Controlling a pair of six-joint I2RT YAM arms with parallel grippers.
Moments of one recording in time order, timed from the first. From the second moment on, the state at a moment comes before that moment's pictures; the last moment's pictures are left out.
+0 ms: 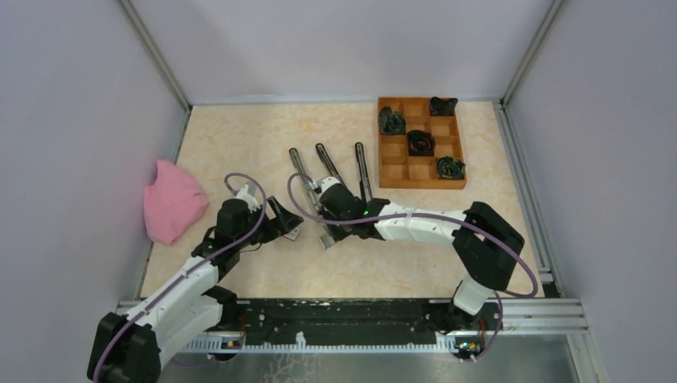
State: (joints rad) left arm -0.39 0.86 0.31 0.01 0.19 -0.78; right arm 1.02 1.67 1.05 -0.29 0.14 0.36
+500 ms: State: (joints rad) left arm -0.37 0.83 0.36 0.29 0.43 -0.77; right arm 0.81 1.40 0.84 -0.02 -0.22 0.37
